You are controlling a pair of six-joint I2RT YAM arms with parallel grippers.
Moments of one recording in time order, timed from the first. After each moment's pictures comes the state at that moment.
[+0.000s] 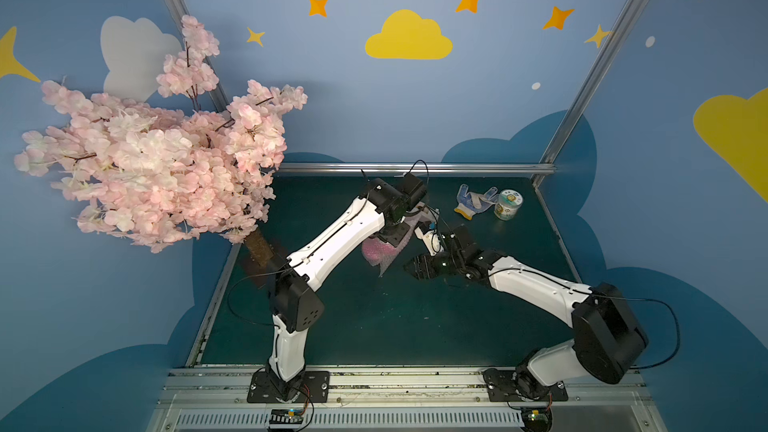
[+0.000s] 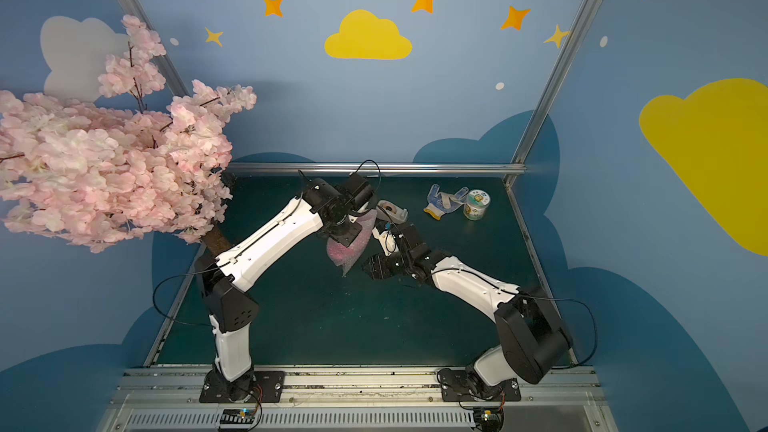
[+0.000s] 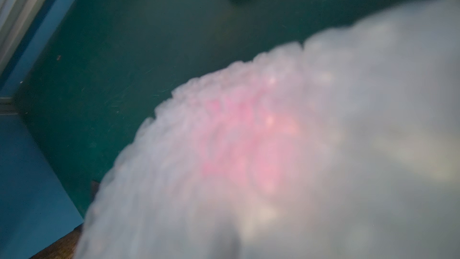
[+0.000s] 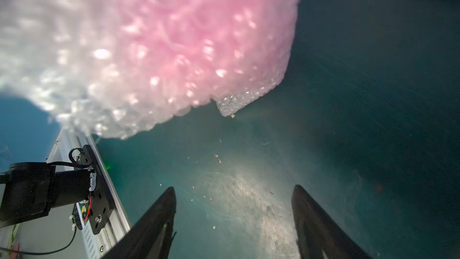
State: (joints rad) left arm -0.72 1.89 2.03 -1.41 -0.30 -0.11; right arm 0.69 1.48 0.91 -0.21 -0.37 0.33
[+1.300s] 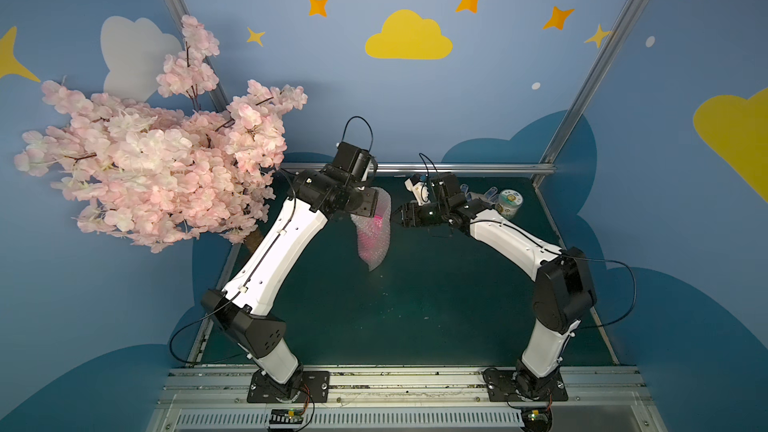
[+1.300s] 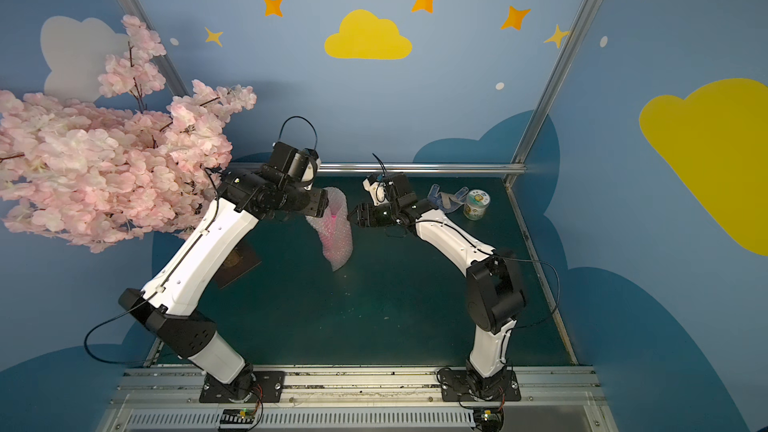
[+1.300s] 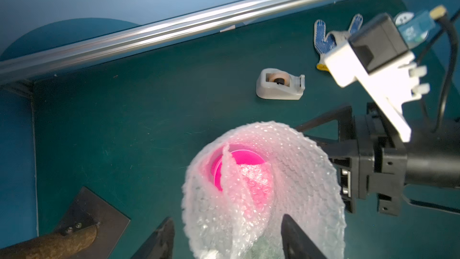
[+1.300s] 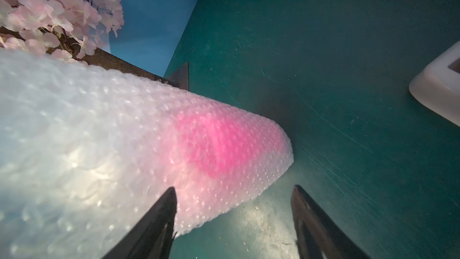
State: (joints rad) left arm -0.48 1.63 1.97 -1.20 -0.15 -0.23; right arm 0.59 1.82 1.51 -0.38 -0.52 0.40
